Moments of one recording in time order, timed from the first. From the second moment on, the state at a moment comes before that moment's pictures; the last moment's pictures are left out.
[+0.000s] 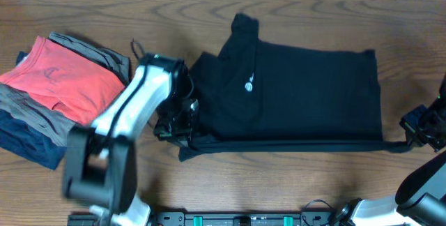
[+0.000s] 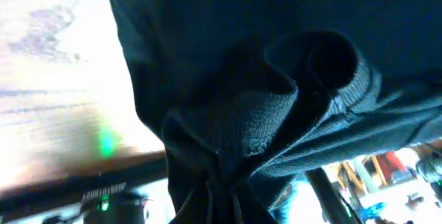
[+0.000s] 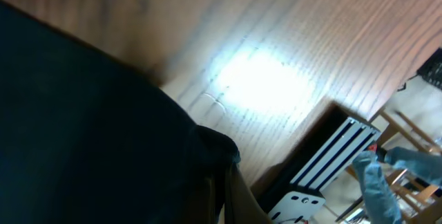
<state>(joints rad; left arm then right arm) -0.27 1.71 1.20 -1.42 0.37 -0.13 -0.62 1.67 1.28 -1.33 0.17 0.48</state>
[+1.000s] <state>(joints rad) -0.27 1.73 1.15 -0.60 0.27 -0.28 -0.45 1.65 1.09 -0.74 0.02 0.41</state>
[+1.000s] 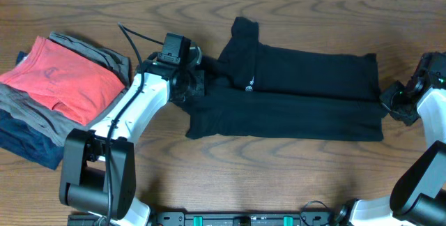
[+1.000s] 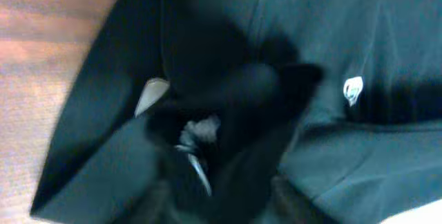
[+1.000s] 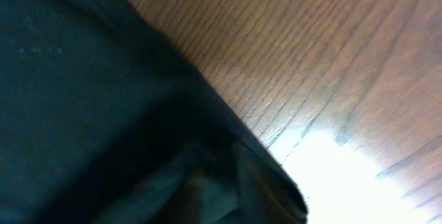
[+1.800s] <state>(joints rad) -0.11 1.81 1.15 -0.64 0.23 -0.35 -0.42 1.65 0.94 -0.69 -0.07 0.35</state>
